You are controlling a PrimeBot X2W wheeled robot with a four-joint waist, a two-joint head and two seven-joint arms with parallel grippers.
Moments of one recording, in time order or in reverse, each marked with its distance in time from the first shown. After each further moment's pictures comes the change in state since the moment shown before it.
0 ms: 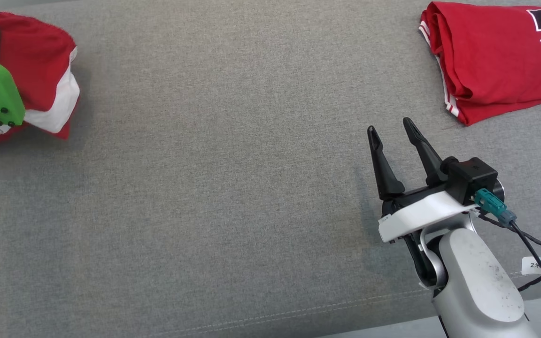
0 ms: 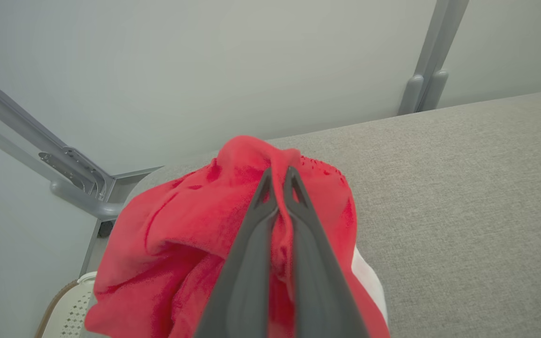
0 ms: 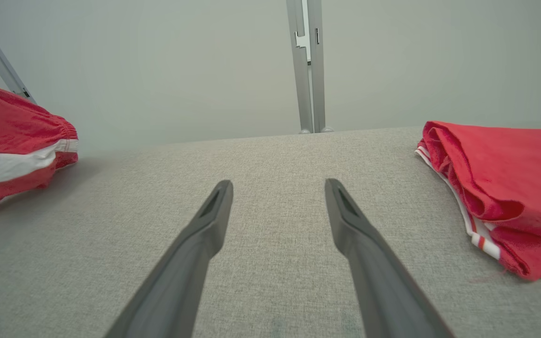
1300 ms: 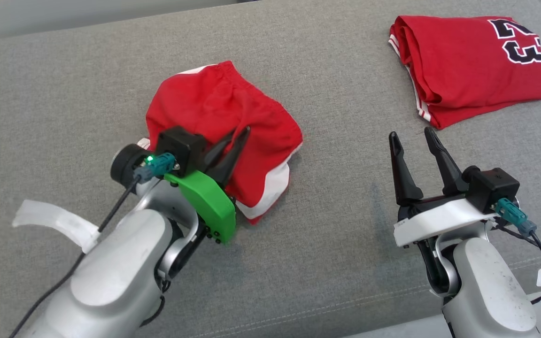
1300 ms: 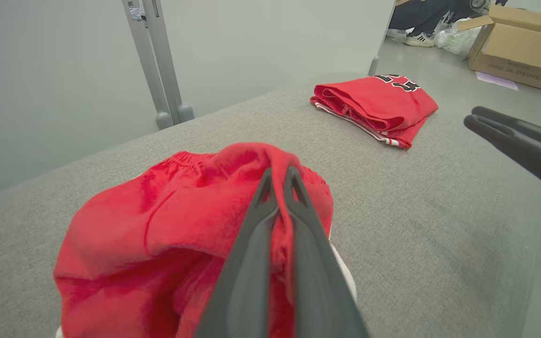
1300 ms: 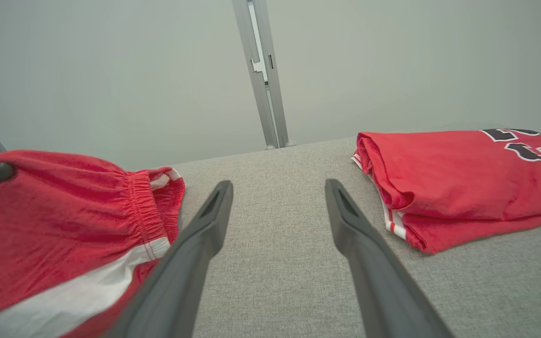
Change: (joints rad) left arm 0.380 -0.150 -0.307 -0.691 -0.067 0.133 -0.061; right arm 0.047 0.000 -0.063 -0.012 0.040 0.000 -0.008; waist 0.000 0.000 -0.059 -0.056
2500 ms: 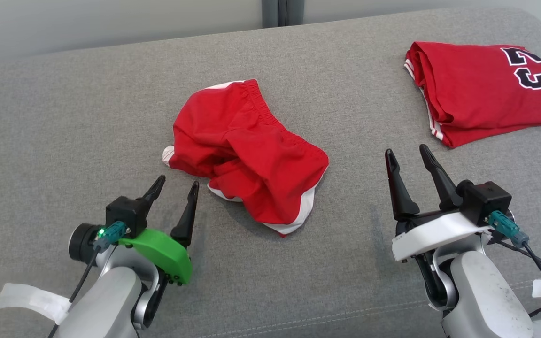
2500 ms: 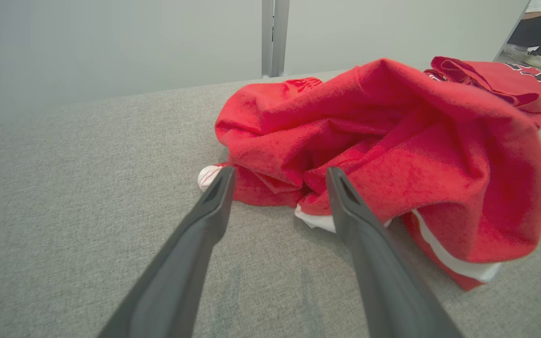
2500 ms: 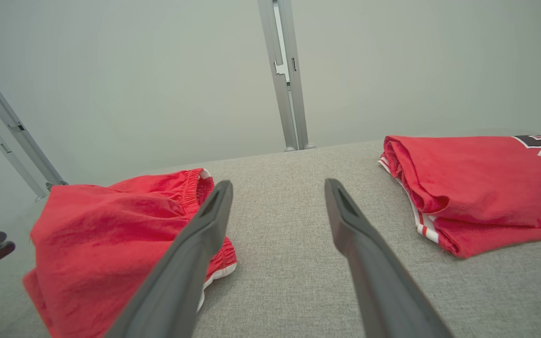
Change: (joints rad) left arm 0.209 -0.039 0.108 0.304 0.016 0.046 -0.289; right arm 0.038 0.000 0.009 0.022 -0.002 0.000 0.000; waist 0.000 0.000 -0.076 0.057
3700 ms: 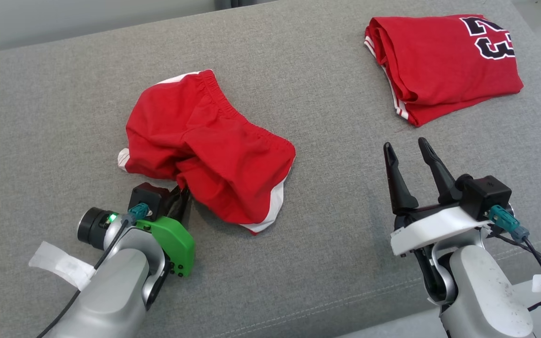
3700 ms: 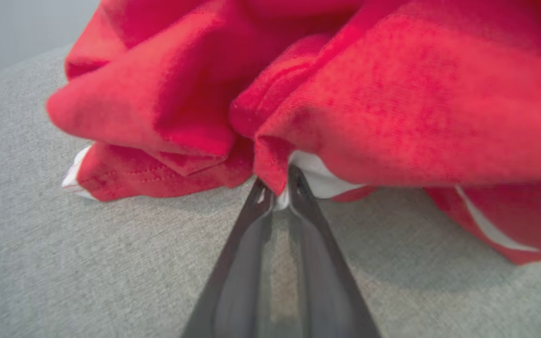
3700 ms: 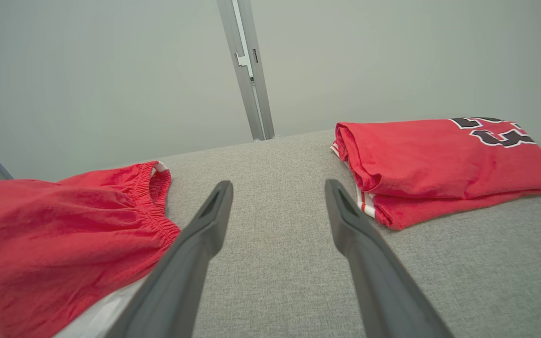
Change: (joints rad) left arm -0.158 -0.092 -0.072 0.360 0.103 -0.105 0.000; right arm -0.019 0.000 0.007 -0.005 -0.001 0.000 0.000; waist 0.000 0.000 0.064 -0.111
